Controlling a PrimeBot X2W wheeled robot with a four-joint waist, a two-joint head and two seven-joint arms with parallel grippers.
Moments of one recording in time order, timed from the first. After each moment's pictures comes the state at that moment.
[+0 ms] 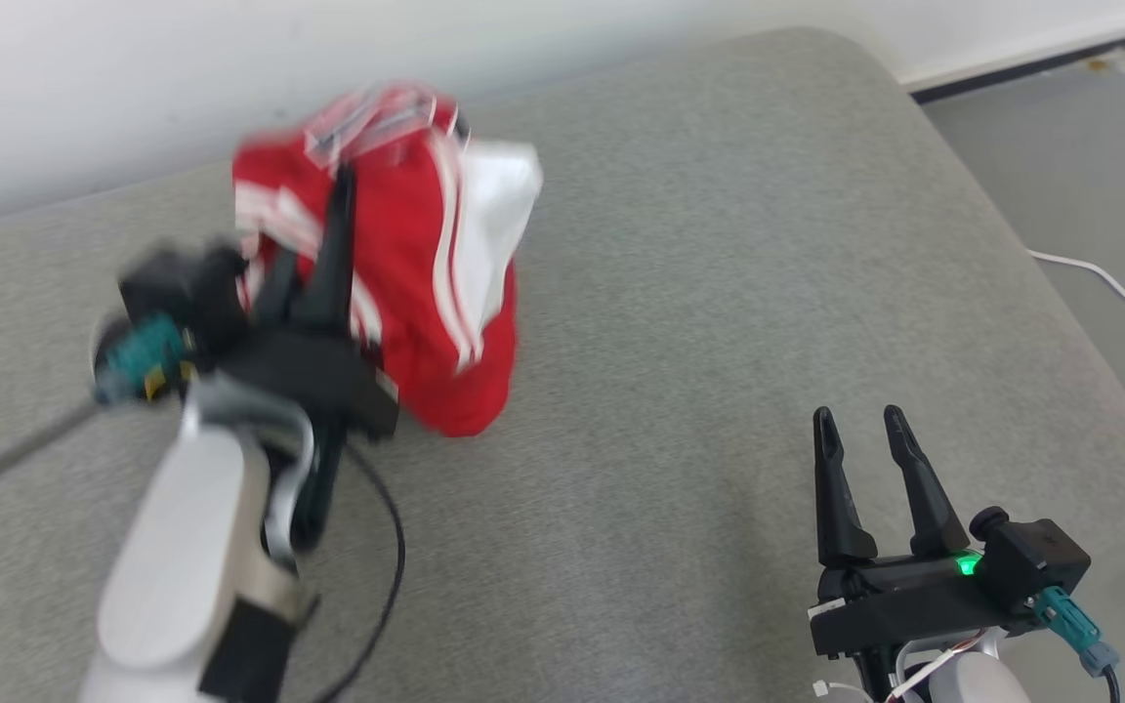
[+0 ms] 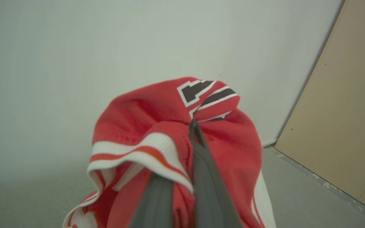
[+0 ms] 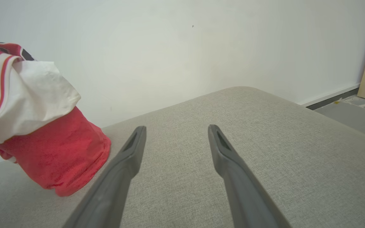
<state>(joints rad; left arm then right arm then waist) -0.66 0.12 -0.22 0.34 -0.40 -0.10 -0.09 -0.14 -0.05 0.02 0.15 0.27 0.13 -0.26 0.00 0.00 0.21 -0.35</state>
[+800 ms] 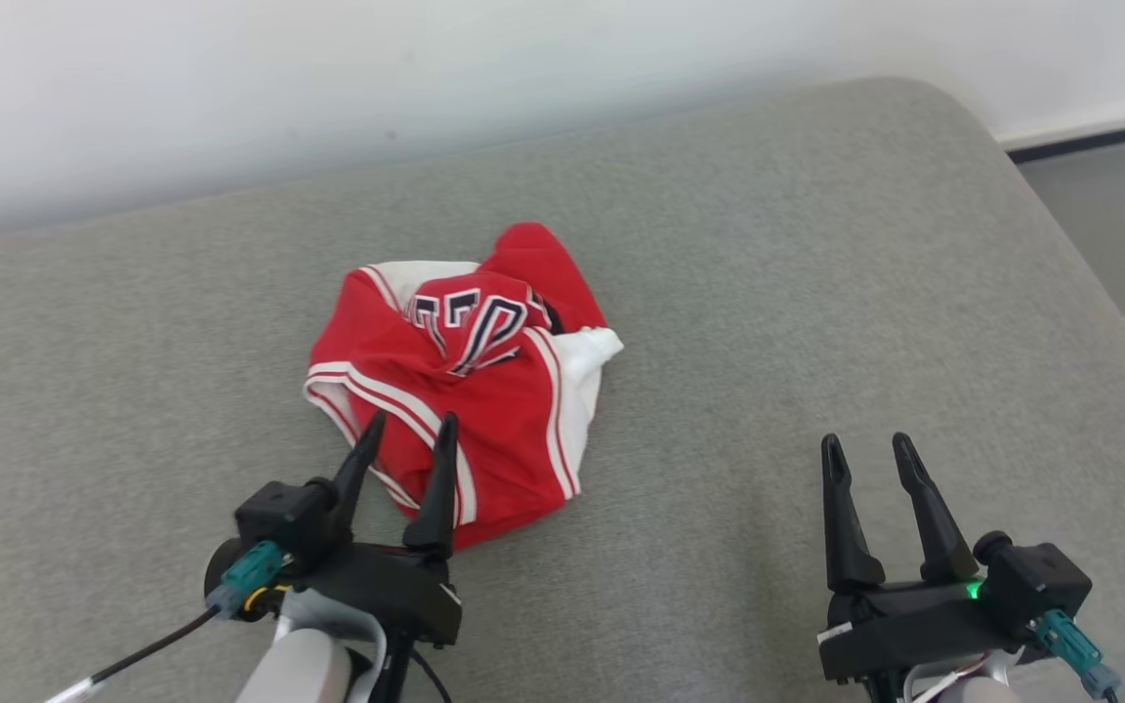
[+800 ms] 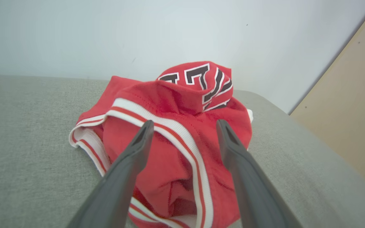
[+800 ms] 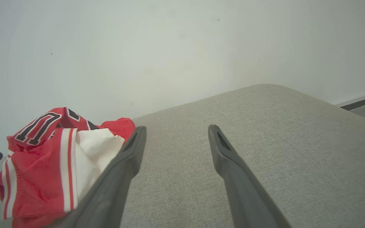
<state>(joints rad) -0.37 0.07 -0.31 0.44 -0.45 -0.09 -0.24 -0.10 -0.05 0.00 0.16 0.24 0.13 -0.26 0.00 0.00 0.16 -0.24</state>
